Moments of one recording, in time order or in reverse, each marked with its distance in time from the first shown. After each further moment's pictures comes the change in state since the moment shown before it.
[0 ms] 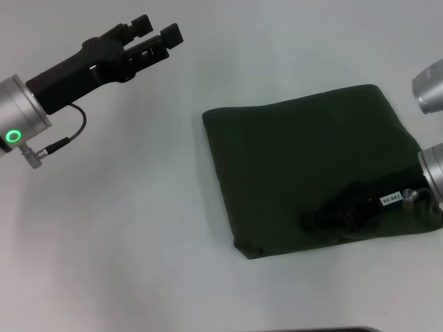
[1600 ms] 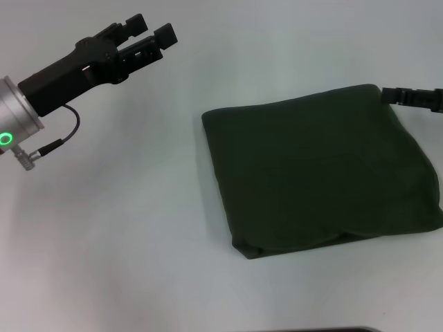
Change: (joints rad) left arm 0.013 0.006 -0.004 0.010 -0.002 0.030 0.001; right arm -0.116 -0.074 0.430 -0.101 0.133 0.070 0.069
